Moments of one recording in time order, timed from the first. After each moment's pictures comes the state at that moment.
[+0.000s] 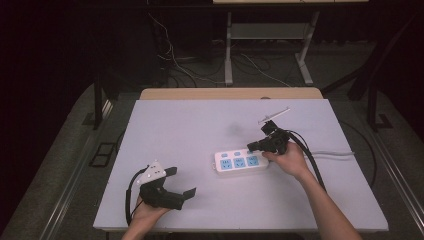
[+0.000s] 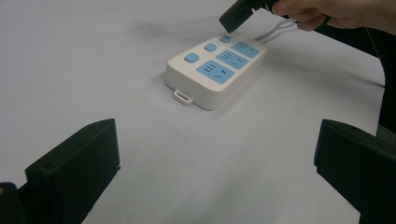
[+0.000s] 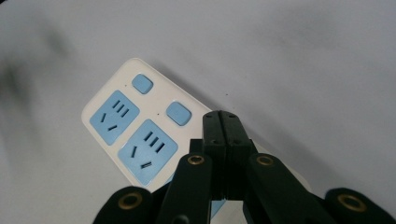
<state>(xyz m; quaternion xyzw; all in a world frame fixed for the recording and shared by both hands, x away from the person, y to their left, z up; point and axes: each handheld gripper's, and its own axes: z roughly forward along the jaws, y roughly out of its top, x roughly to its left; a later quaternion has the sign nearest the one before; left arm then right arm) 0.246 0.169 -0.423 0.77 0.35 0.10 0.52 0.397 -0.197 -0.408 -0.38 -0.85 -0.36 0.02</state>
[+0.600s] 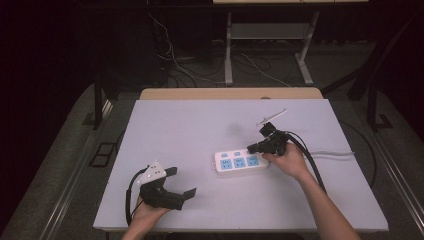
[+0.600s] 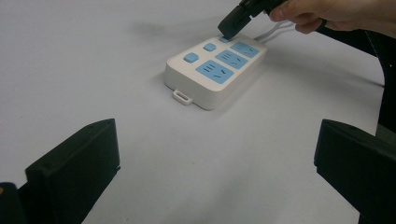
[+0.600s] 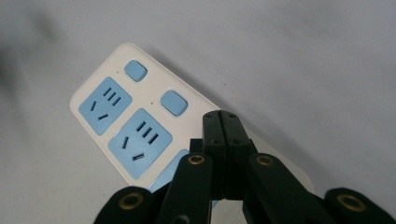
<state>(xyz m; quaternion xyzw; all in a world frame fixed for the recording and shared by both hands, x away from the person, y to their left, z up) 0.246 0.168 -0.423 0.78 0.34 0.10 0.52 0.397 -0.194 -0.413 -0.37 -0.86 -0.34 0.01</state>
